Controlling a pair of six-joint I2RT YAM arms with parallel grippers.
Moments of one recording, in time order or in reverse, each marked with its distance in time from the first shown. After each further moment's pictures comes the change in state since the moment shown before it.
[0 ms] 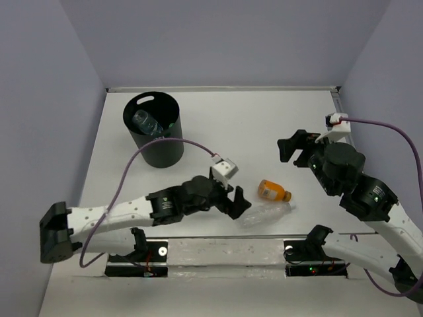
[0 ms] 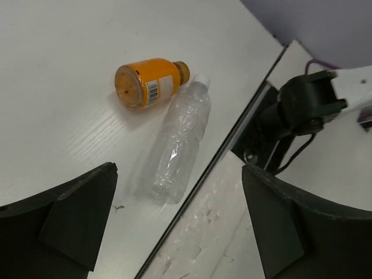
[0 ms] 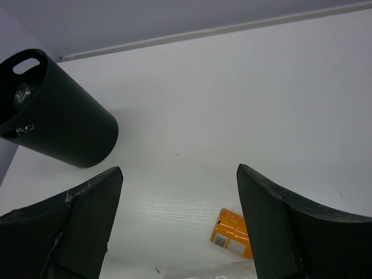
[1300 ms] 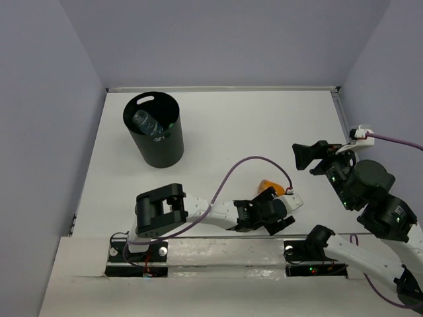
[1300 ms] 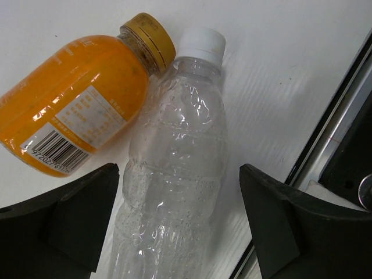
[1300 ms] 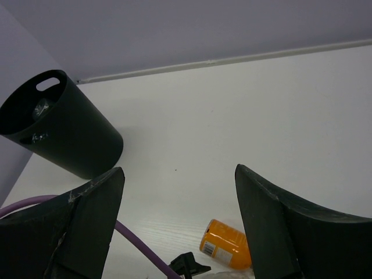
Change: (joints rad) left arm -0.285 0.957 0.534 0.019 -0.292 0.355; right arm 0.000 -0.179 -0.064 0.042 0.000 -0.100
